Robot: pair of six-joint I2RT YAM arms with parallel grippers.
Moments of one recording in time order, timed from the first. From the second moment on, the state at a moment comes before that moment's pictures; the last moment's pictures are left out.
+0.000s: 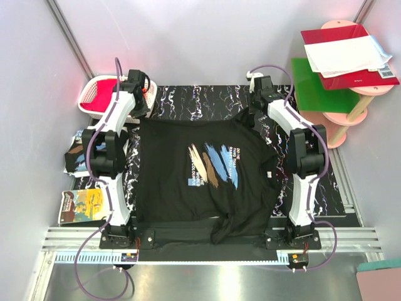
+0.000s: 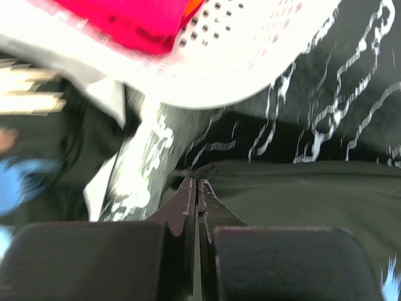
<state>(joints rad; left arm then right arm) -0.10 2.04 1.90 -0.93 -0.26 -0.44 0.22 2.07 1.72 -0.36 0.06 -0.03</state>
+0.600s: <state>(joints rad) -0.06 2.08 1.98 -0.88 -0.23 -0.44 0.22 2.11 1.93 -0.33 0.04 0.00</state>
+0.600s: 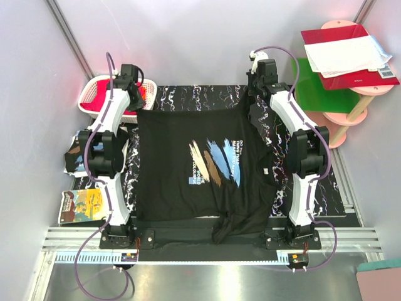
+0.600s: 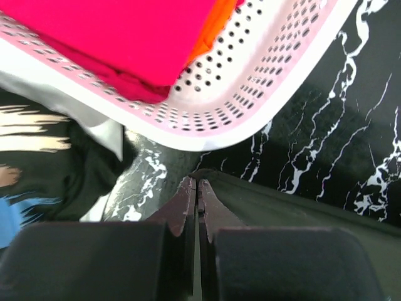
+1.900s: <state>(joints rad) -0.05 1.83 1.53 -1.04 -0.38 -0.43 0.27 1.58 1.36 -0.75 0.11 0.35</state>
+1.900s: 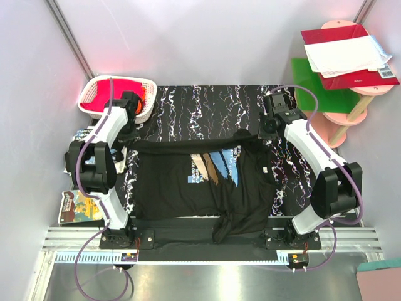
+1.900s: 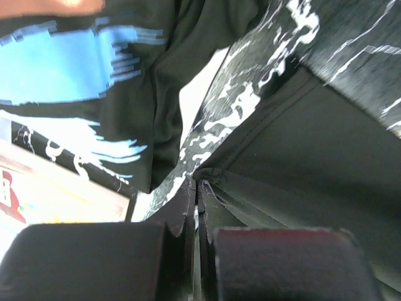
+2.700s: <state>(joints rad) -0.08 1.98 1.94 -1.01 -0.27 -0.48 0.27 1.99 1.85 -0.68 0.26 0.30</state>
